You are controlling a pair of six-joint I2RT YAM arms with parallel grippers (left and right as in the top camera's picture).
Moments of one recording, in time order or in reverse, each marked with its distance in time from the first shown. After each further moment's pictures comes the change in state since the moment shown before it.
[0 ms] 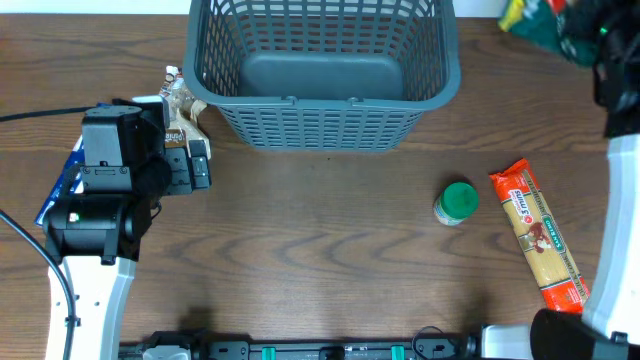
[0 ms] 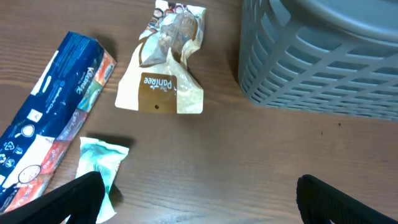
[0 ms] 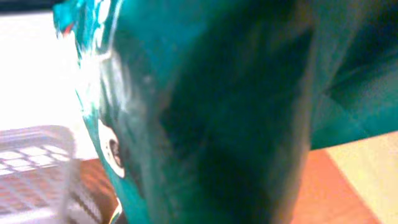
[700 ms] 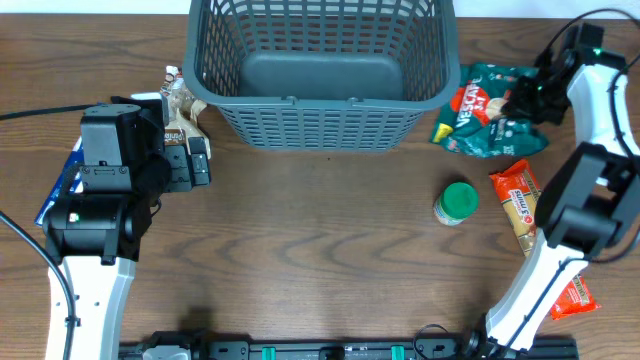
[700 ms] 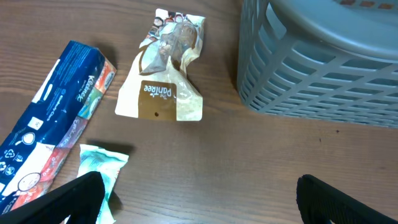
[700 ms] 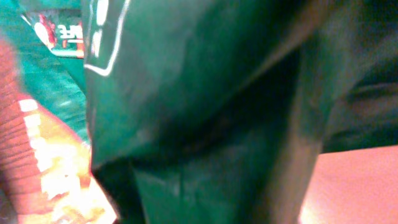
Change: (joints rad) left arm 0.000 0.000 0.000 0.027 0.000 0.000; right arm -0.204 0.660 0.007 -0.357 -0.211 0.074
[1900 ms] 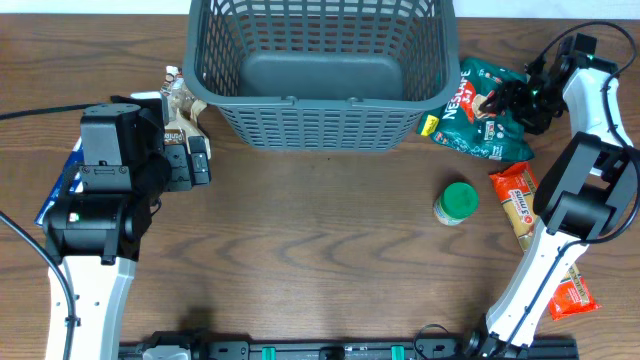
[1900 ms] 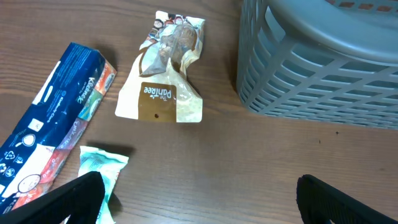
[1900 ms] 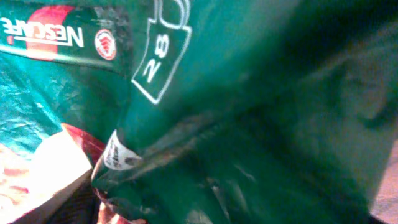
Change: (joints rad) left arm 0.000 0.000 0.000 0.006 0.000 0.000; right arm -0.023 0.174 0.065 0.012 -0.176 0.011
